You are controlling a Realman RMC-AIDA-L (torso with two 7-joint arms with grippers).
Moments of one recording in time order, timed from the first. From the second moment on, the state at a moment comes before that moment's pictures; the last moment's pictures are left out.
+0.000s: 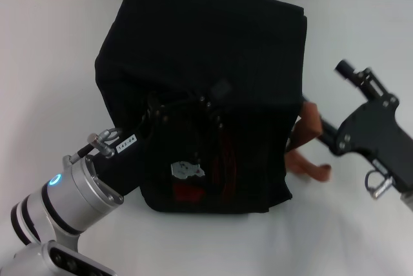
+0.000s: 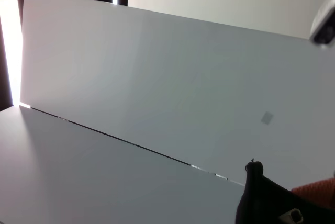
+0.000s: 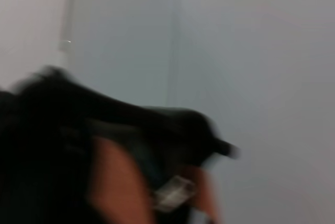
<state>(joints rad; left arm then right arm) -0.51 -2.08 0.32 -0.24 1.90 1.78 1.01 0.36 2.08 -0.01 0.11 -2.02 -1.60 0.13</state>
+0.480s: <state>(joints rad) -0.51 -2.08 0.32 -0.25 1.90 1.76 1.01 0.33 2.09 0.05 0.13 -1.95 -1.78 0.09</state>
